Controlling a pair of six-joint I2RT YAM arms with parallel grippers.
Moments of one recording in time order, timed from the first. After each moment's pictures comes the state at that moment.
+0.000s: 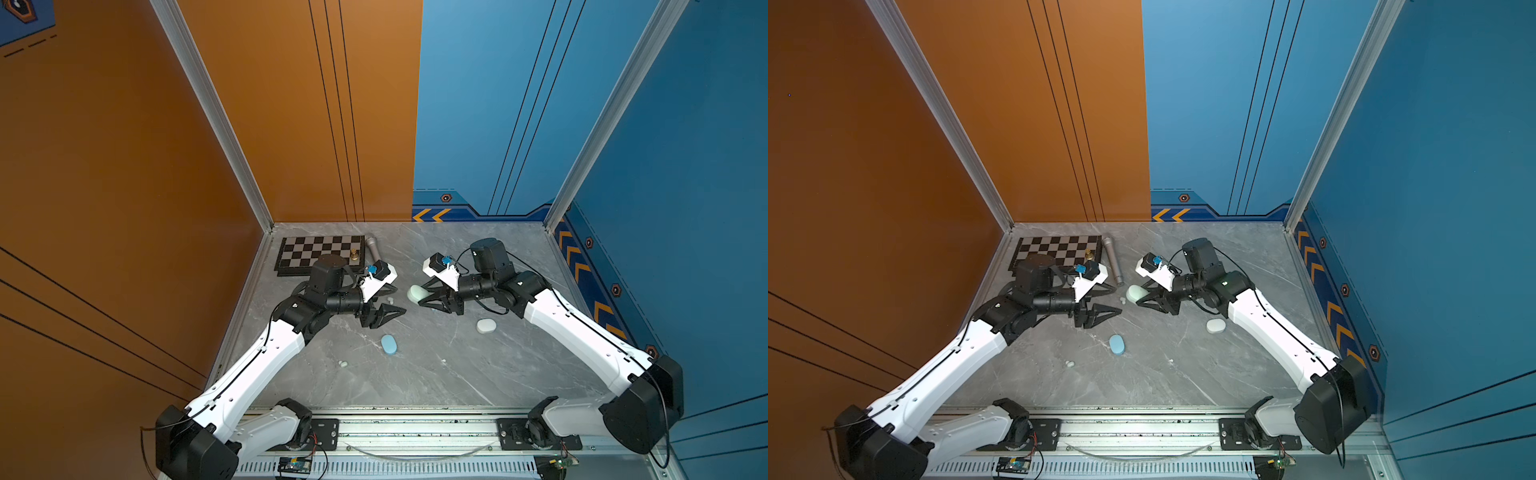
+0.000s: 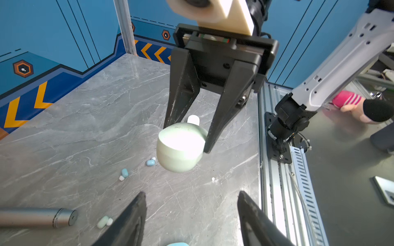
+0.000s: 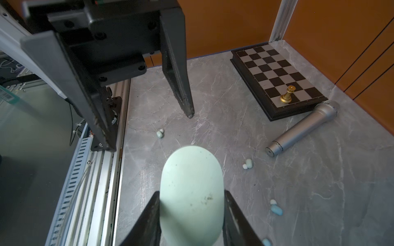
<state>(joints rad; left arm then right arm) -0.47 1.12 0.99 -0.41 0.75 0.32 0.54 1.36 1.20 -0.53 -0.78 -0.41</state>
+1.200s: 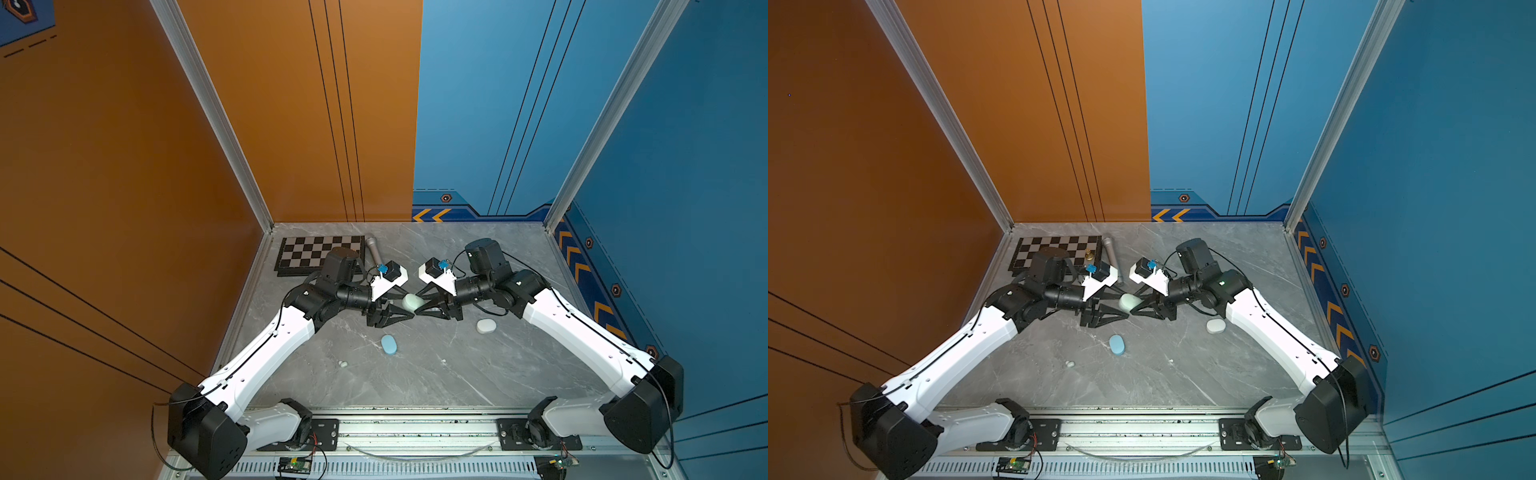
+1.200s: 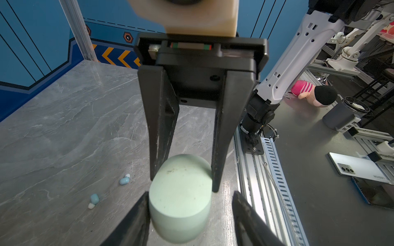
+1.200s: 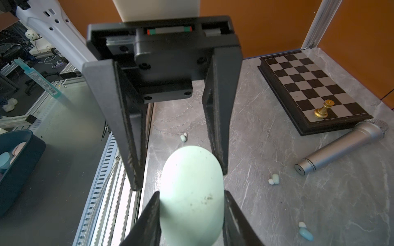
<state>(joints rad) -0.50 1.22 1.08 -0.48 0.91 0.38 0.59 1.37 1.24 -0.59 -0.85 -0.45</state>
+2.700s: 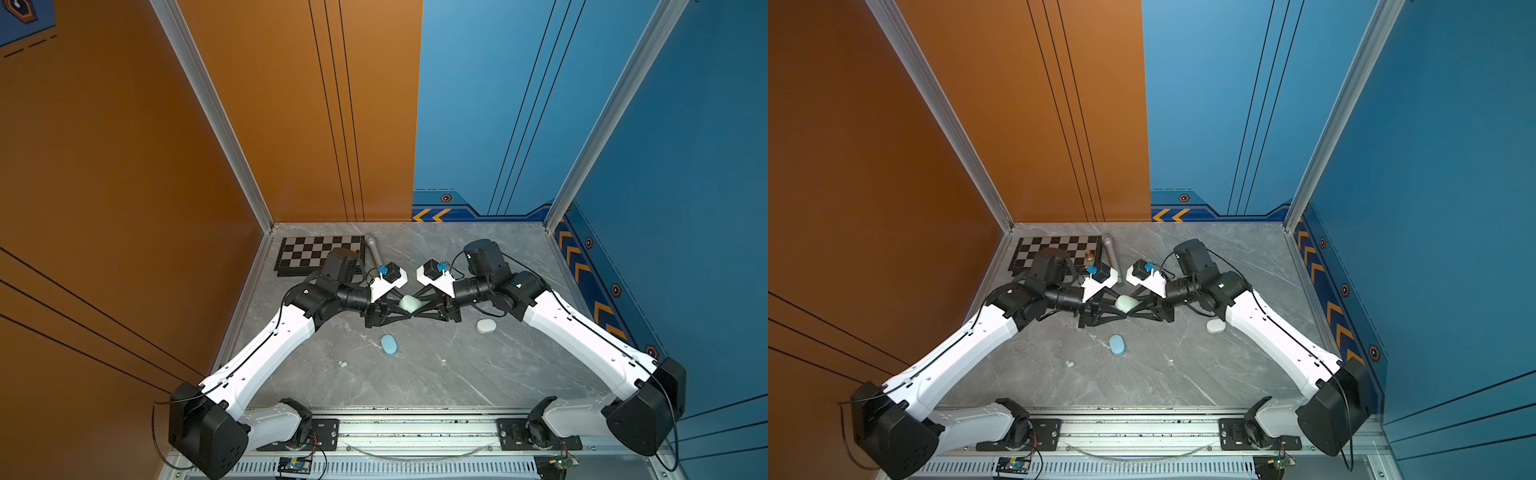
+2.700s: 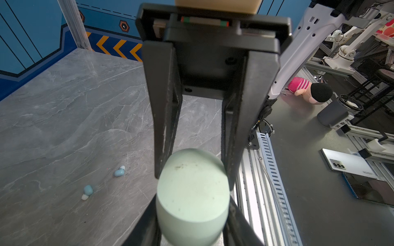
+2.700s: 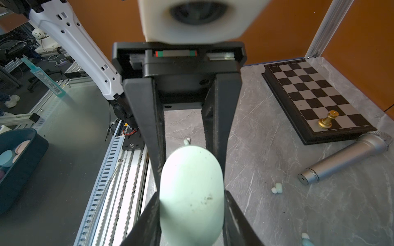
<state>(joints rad) -0.50 1.23 1.09 -0.54 0.91 0.40 0.62 1.35 1.24 -0.57 -0.85 -0.44</state>
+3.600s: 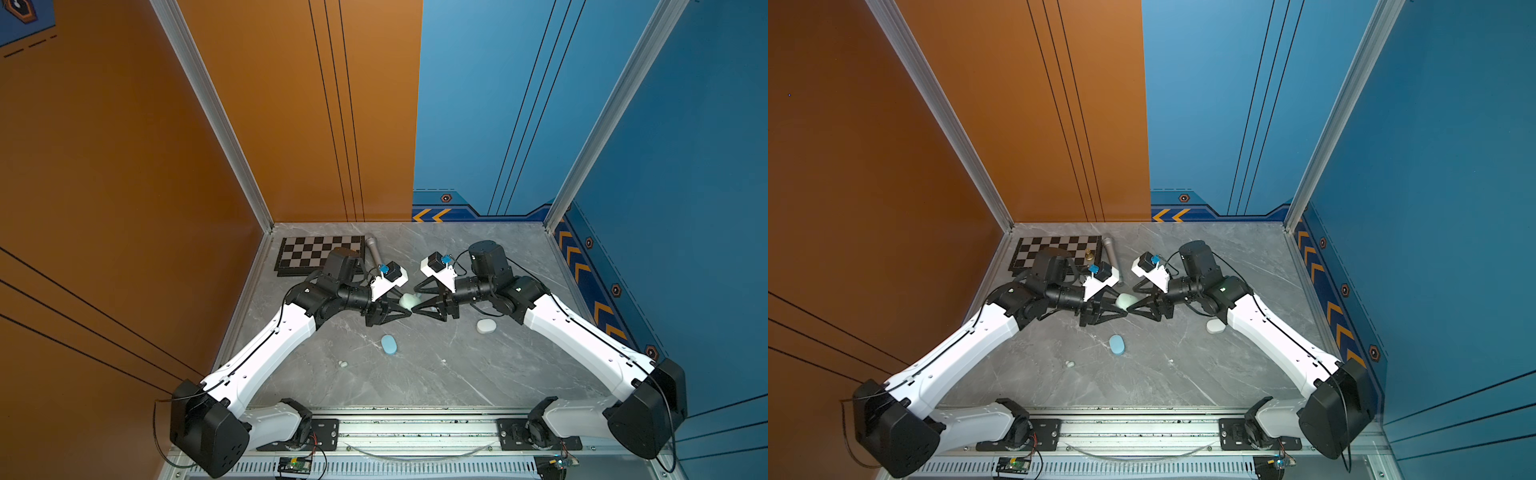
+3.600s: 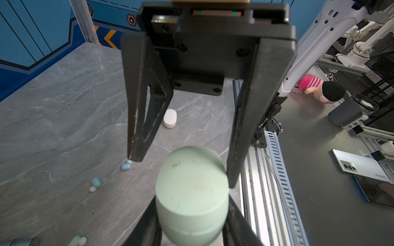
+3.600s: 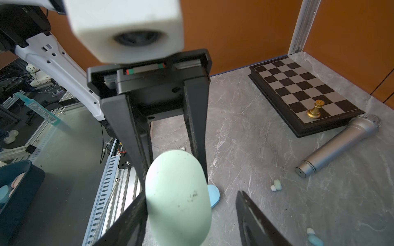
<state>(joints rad) -0.50 1.24 1.09 -0.55 0.87 0.40 0.57 1.33 1.16 -0.39 -0.84 -0.24</state>
